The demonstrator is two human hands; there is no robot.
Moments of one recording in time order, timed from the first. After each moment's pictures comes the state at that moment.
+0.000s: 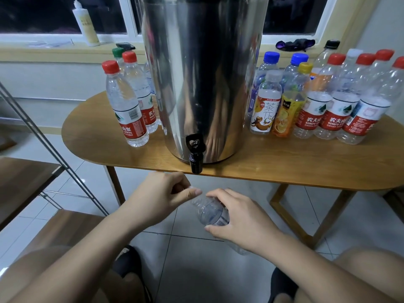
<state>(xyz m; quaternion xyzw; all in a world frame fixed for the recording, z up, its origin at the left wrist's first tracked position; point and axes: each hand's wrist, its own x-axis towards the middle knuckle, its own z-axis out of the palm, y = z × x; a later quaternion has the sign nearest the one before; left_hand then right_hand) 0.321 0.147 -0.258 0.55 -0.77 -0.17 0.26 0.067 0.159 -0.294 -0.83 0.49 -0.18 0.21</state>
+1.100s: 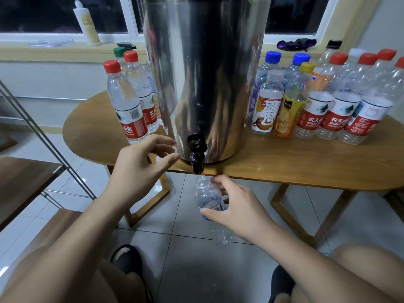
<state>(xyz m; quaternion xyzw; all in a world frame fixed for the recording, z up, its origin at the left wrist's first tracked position) 0.343 0.135 -0.221 0.57 -0.69 -0.12 0.42 0.080 0.146 -0.294 -0.75 0.54 -0.27 0.27</state>
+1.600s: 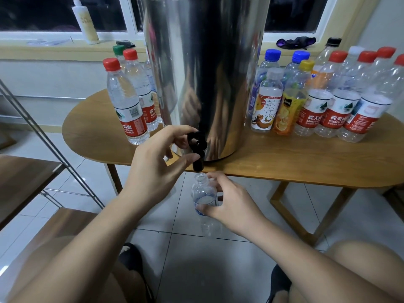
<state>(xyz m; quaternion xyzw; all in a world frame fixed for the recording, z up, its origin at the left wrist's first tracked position) 0.306 0.148 -0.209 0.46 -0.74 -0.08 0.48 0.092 0.141 -0.297 -0.74 0.53 -0.26 0.31</state>
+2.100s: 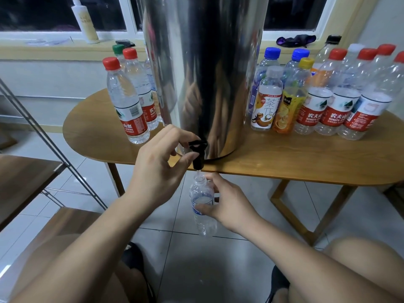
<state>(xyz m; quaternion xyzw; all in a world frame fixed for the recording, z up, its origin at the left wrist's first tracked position) 0.301 0.151 -0.211 0.45 -0.76 0.00 0.48 0.101 0.134 -0.316 -0.74 0.52 -0.27 0.32</state>
